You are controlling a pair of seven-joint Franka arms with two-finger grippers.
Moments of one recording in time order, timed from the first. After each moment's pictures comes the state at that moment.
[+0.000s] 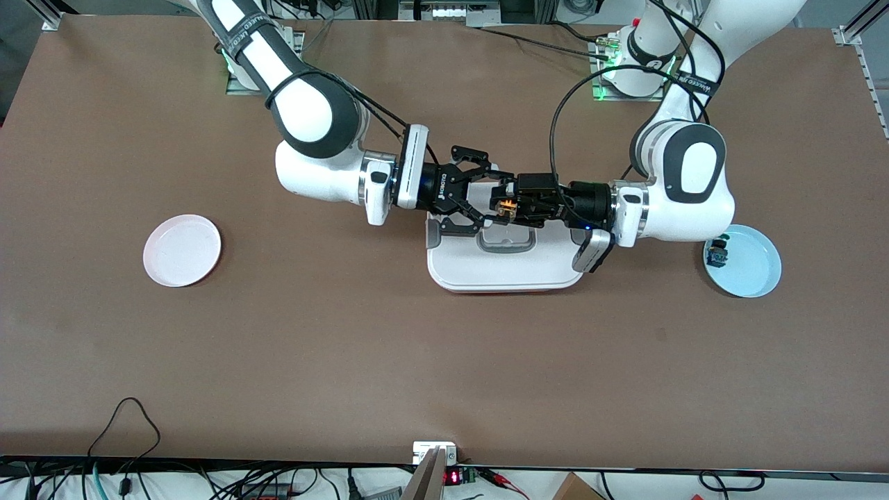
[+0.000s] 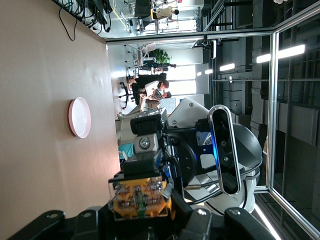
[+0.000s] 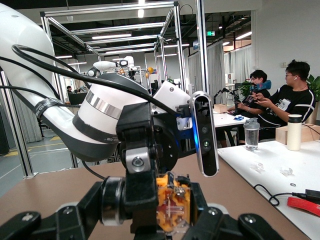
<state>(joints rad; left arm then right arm) -0.09 0.35 -0.22 -1.85 -1.63 1.81 0.70 0.42 0.51 0.32 -1.57 1.83 2.39 -2.10</state>
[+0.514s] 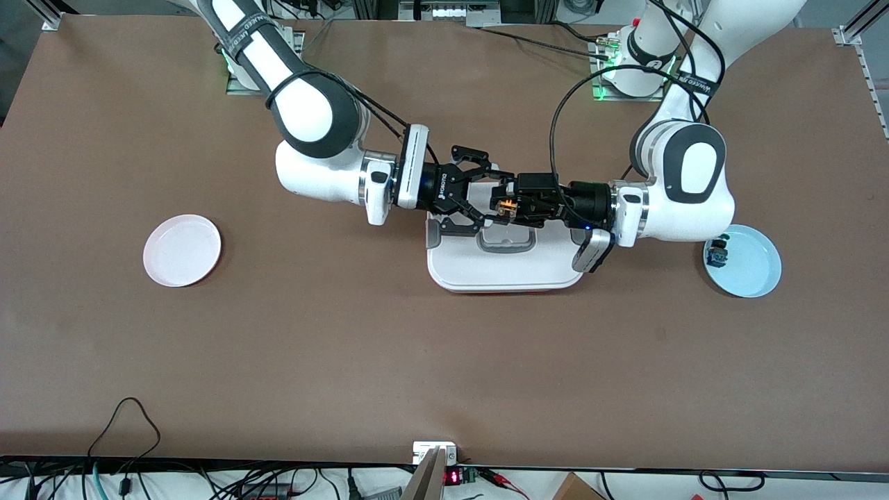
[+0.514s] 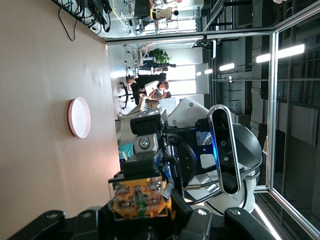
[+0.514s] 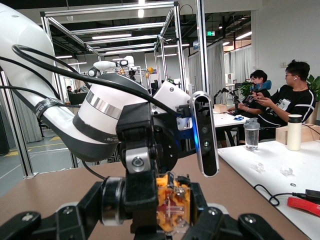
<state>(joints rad) -0.09 0.35 -0.22 -1.85 -1.63 1.81 0.70 0.42 0.51 0.32 -1.57 1.83 2.39 -2.10</state>
